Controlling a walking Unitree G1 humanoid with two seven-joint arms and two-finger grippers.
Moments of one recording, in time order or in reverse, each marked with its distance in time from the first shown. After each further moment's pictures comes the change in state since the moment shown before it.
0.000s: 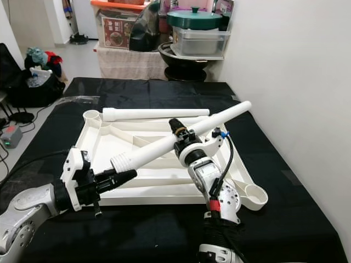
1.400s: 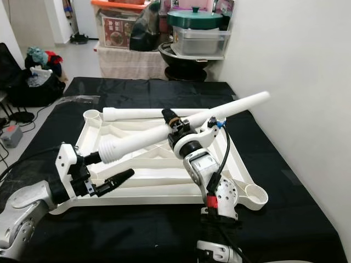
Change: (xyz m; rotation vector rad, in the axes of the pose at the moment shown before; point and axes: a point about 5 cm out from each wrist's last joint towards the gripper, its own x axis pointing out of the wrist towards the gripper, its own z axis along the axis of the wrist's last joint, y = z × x) left arm -0.015 0.028 0.009 0.146 -0.089 0.269; right arm 0.006 0.037 0.002 0.013 -0.015 0.105
